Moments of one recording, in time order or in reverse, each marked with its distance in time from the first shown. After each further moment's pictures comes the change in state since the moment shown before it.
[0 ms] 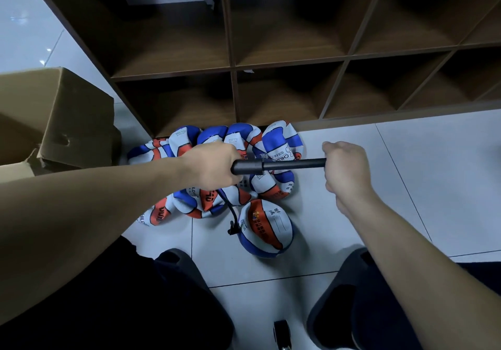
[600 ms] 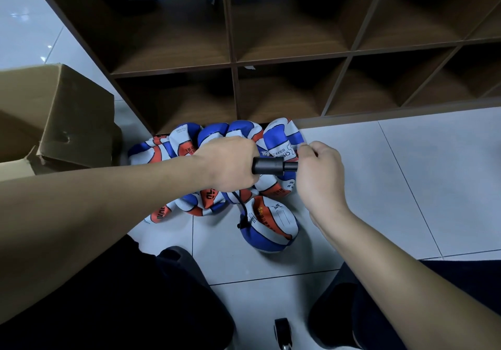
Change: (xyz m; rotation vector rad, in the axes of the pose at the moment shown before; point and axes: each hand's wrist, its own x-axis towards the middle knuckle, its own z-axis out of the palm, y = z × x) left_hand -0.006 0.040 -0.010 0.100 0.054 0.048; right_hand -0.032 0.009 0.035 -0.055 0.009 -0.203
